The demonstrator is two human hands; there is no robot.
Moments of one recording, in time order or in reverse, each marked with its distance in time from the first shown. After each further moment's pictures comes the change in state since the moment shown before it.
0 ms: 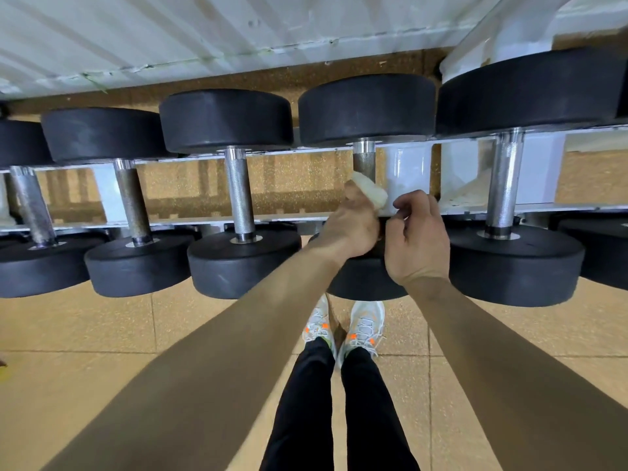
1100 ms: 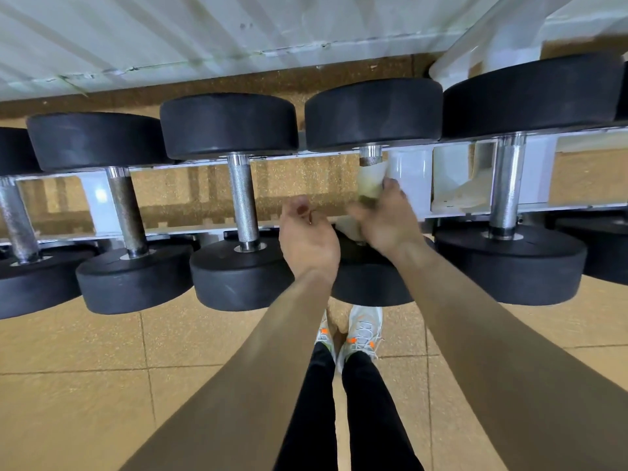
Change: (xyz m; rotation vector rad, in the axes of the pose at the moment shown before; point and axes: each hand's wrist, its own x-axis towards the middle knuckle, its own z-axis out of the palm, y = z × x) left_hand -0.022 -0.042 -0.012 -0.715 0.720 -0.172; right_hand 0.033 -0.055 0.030 0.041 -0.285 0.345
